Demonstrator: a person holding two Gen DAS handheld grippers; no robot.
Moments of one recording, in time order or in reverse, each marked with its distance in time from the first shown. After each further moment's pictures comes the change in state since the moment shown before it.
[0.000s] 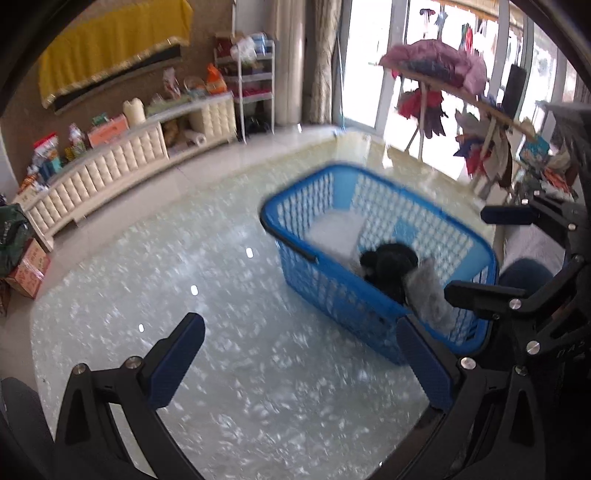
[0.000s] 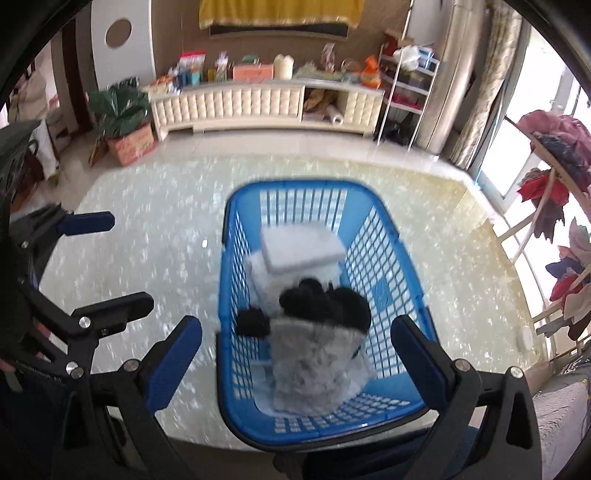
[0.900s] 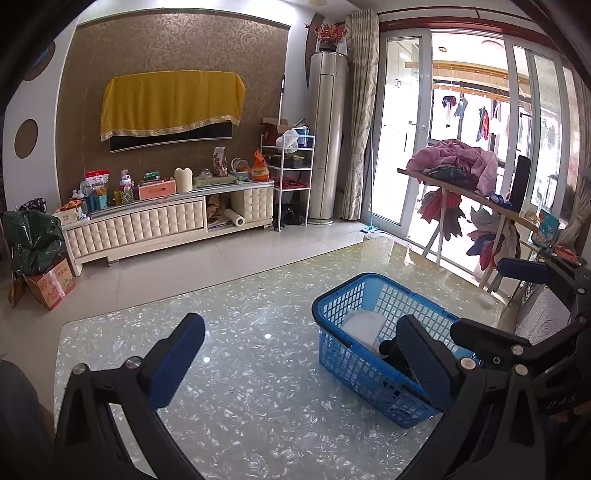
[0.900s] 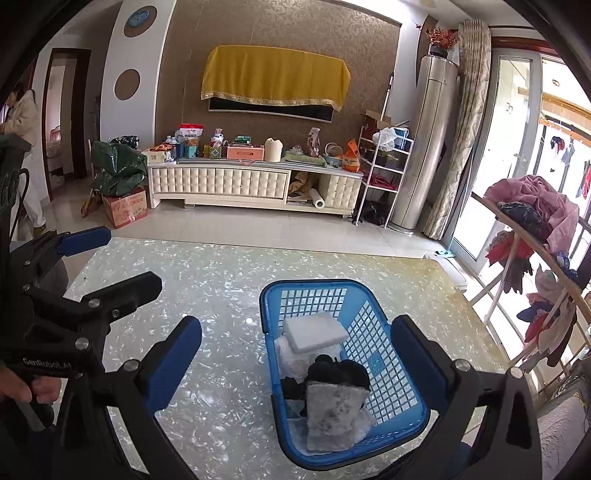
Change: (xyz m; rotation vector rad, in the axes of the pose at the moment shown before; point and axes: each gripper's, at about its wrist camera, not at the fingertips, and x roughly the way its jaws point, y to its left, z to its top) left arm -0.081 0.033 -0.004 -0.118 -0.355 0.085; right arm -0.058 0.044 0.012 -0.006 -0.314 -0.102
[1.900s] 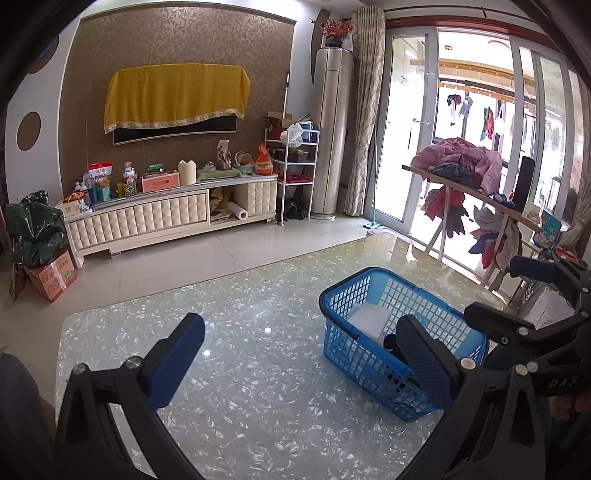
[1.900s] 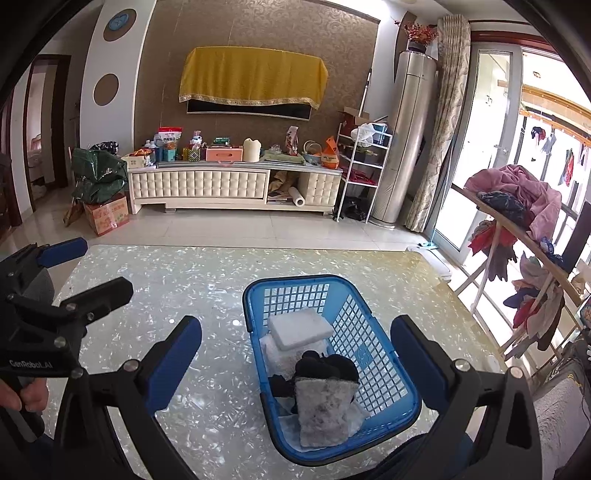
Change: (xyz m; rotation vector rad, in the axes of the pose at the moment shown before) left arm -0.003 0.005 -0.003 -0.012 0.023 0.005; right arm -0.007 -0.002 -0.003 0.042 0.002 -0.076
